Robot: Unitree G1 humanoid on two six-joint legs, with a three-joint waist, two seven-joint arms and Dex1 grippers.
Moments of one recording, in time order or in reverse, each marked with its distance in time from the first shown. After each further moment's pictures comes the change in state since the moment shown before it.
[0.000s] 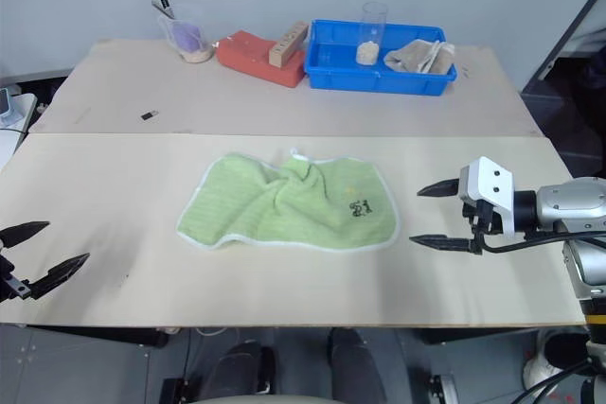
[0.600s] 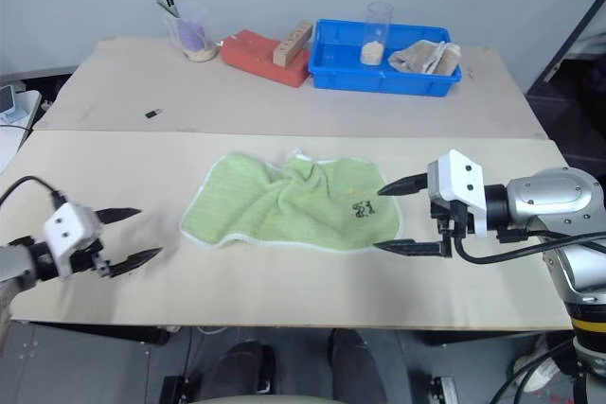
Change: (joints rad) left arm -0.439 0.008 -0.502 0.265 0.210 -0.205 -0.057; right arm -0.034 0.023 0.032 -0.358 0.160 0.255 -0.066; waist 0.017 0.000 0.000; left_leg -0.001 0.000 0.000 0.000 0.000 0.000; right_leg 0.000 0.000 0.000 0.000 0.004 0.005
